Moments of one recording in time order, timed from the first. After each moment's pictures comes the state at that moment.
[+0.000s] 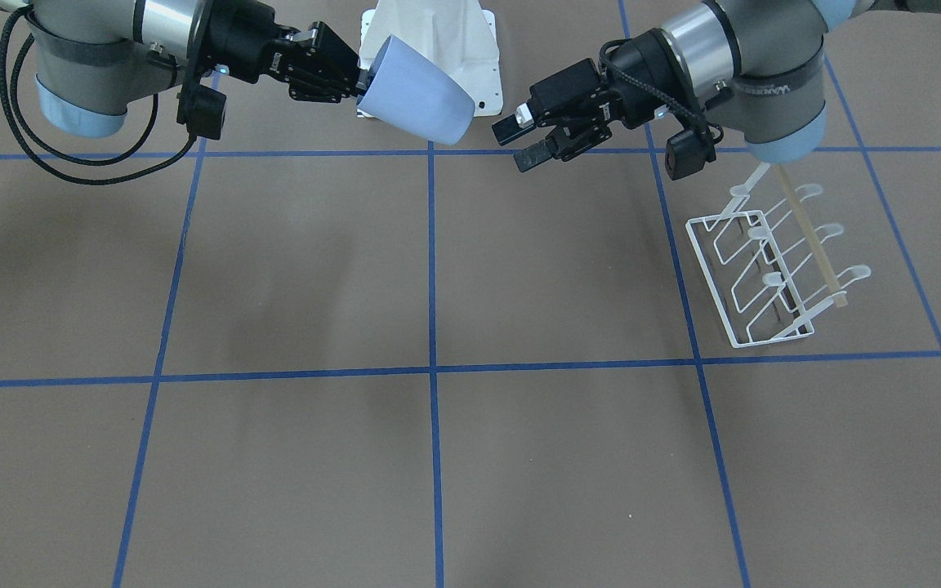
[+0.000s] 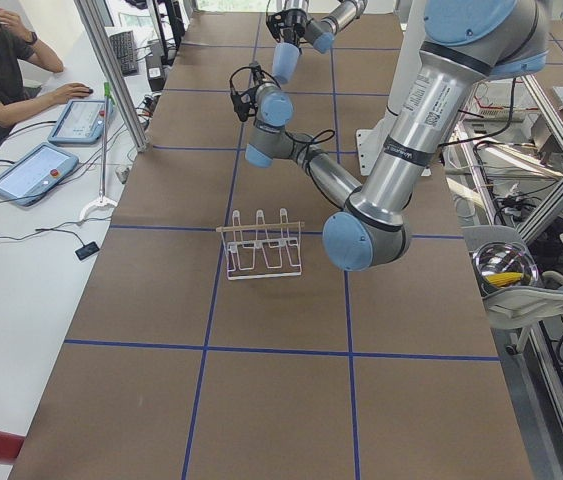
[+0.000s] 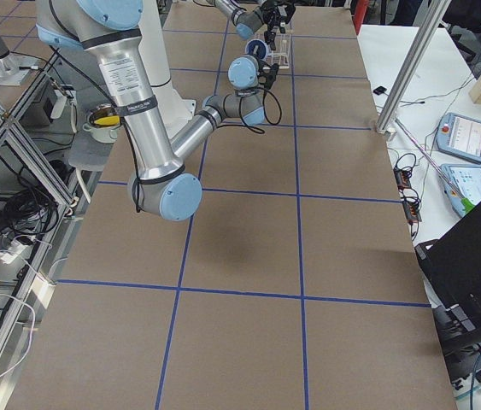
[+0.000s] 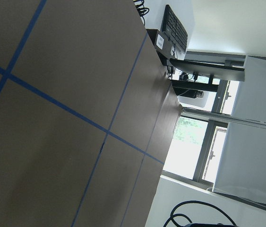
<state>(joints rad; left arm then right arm) -0.78 -2.05 -1.62 -3.13 -1.99 -2.26 0.68 -1.17 1.85 -0.28 2.11 2.15</state>
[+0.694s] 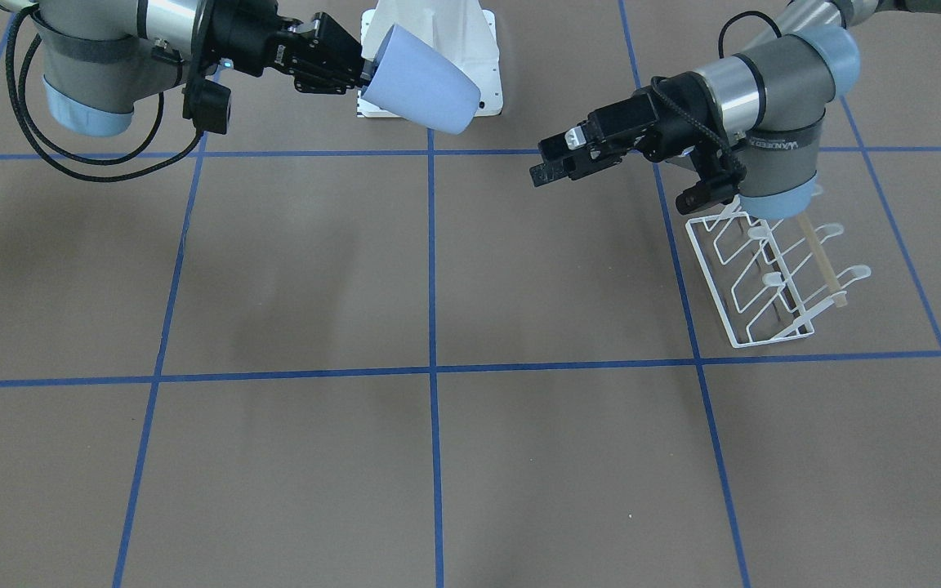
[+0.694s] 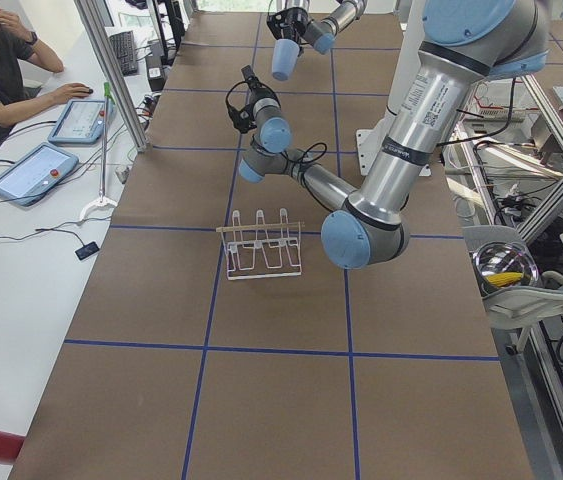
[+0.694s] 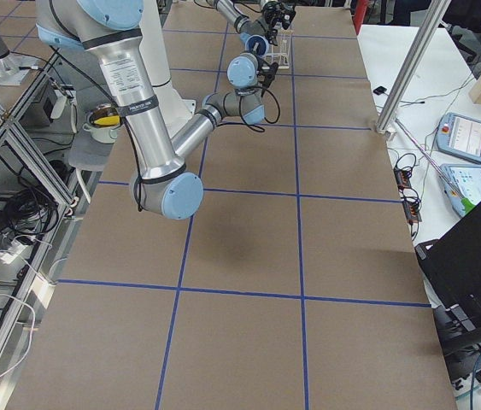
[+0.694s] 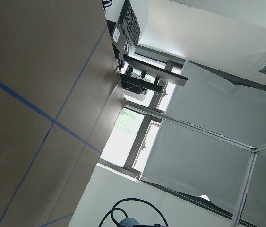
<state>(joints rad) -0.77 -2.08 -1.52 -3.42 -1.88 -2.50 0.68 -1.15 1.83 -0.19 2.08 2.29</state>
